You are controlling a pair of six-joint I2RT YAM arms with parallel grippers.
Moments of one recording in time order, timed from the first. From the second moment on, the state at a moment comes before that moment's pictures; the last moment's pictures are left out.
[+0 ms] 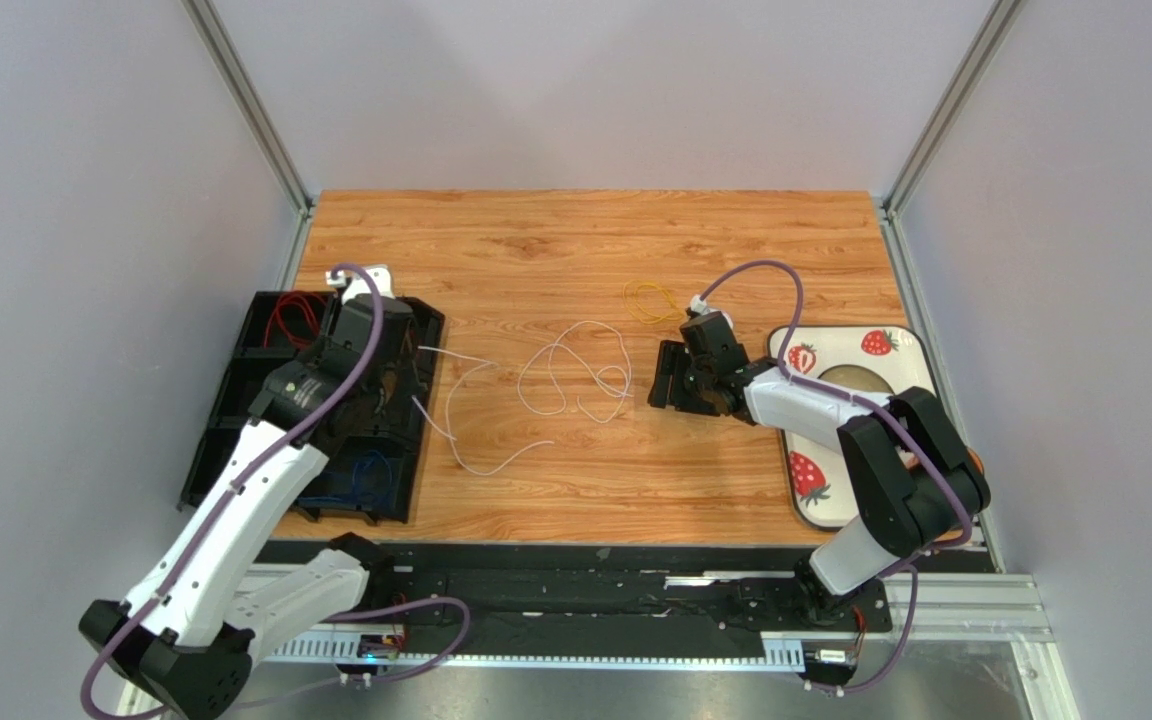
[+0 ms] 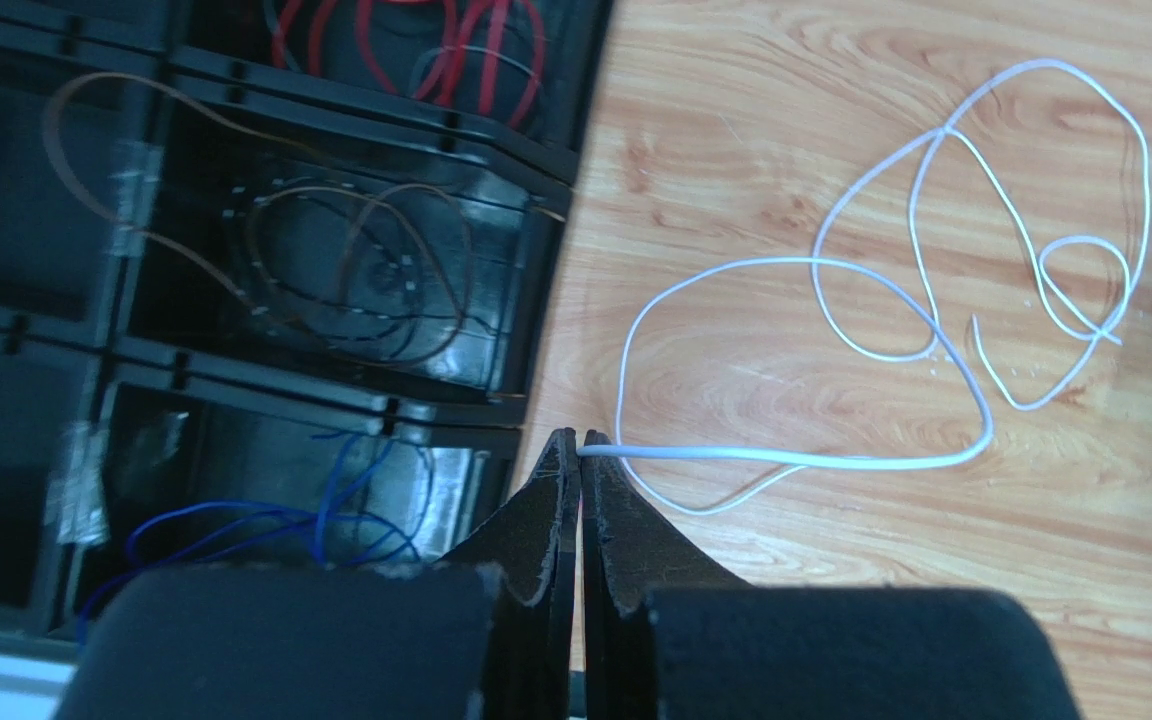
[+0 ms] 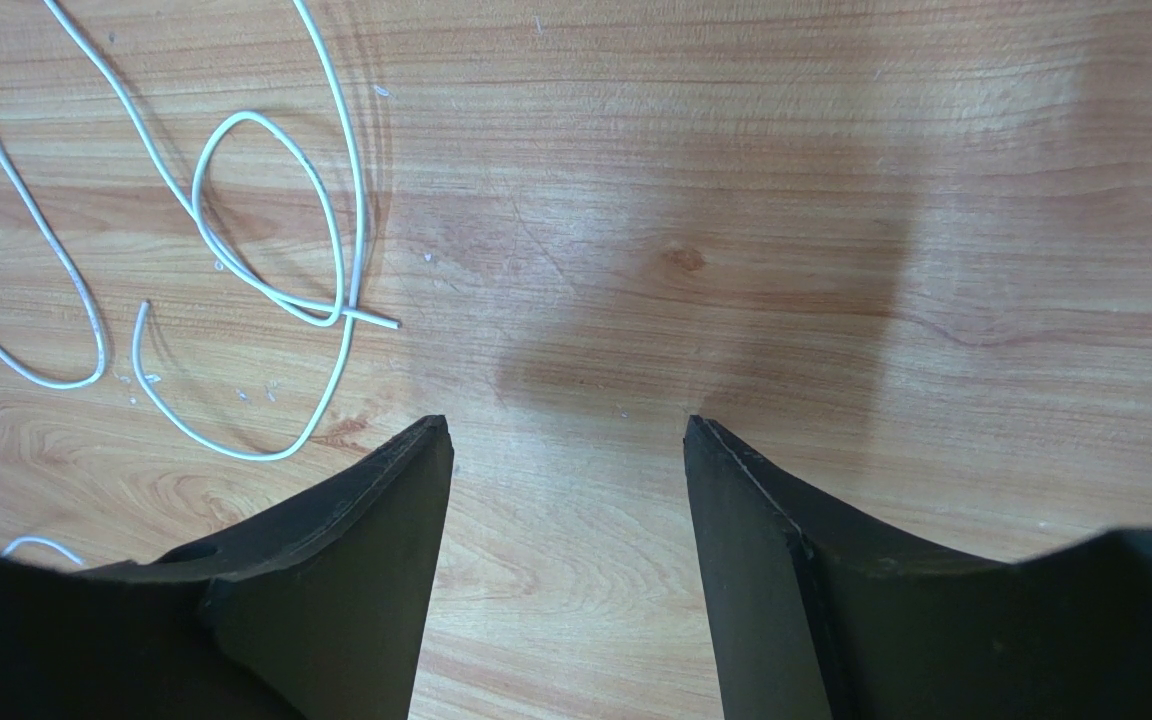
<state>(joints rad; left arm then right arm) -0.47 0.97 1.08 -0.92 -0.40 -0.50 0.49 1.57 0.80 -0.14 0.02 0.58</state>
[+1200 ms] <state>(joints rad) -0.23 0.99 1.58 -0.95 -0.60 -0.17 0.49 1.57 0.80 -0.14 0.02 0.58</state>
